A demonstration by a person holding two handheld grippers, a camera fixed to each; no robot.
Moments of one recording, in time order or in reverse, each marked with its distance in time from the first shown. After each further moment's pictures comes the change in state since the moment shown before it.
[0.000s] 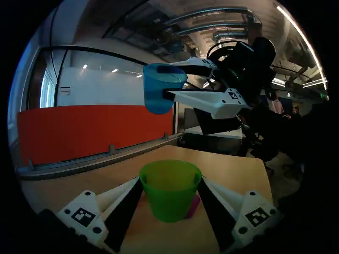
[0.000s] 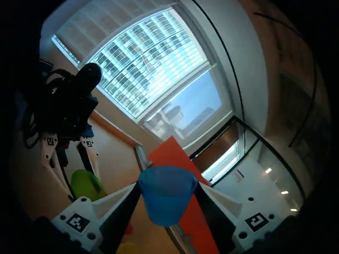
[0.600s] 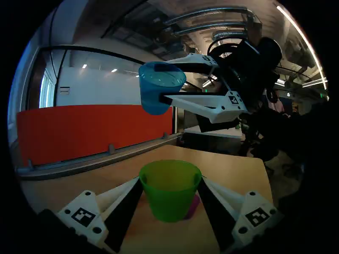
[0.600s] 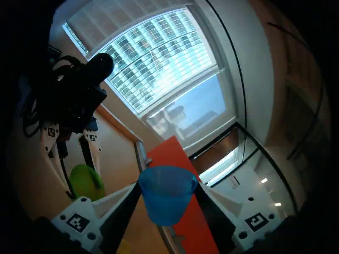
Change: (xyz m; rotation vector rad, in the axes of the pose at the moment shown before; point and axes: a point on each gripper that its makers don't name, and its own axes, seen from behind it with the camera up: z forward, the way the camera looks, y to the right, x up) left arm -0.001 0.000 0.003 -0.005 -0.002 0.001; right arm 0.000 -0.001 0.006 0.009 -0.011 -0.103
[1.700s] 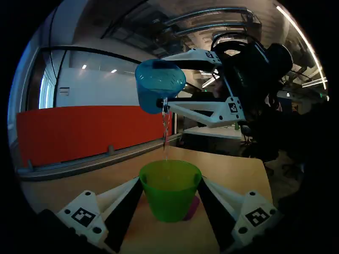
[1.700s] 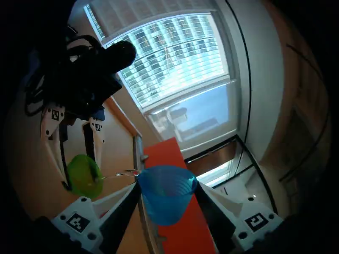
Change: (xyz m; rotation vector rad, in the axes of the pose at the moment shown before) left arm 0.005 0.001 0.001 -0.003 0.005 0.000; right arm 0.005 0.002 0.007 -0.005 -0.012 -0.194
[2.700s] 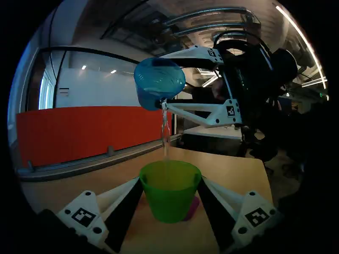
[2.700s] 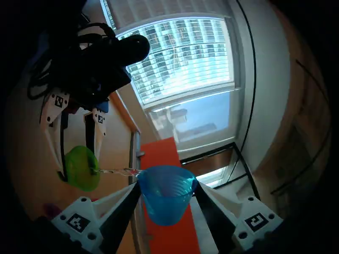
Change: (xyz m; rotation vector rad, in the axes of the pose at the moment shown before) left arm 0.000 0.002 0.001 -0.001 0.003 0.003; right arm 0.002 0.002 0.004 -0.016 -0.007 -0.119
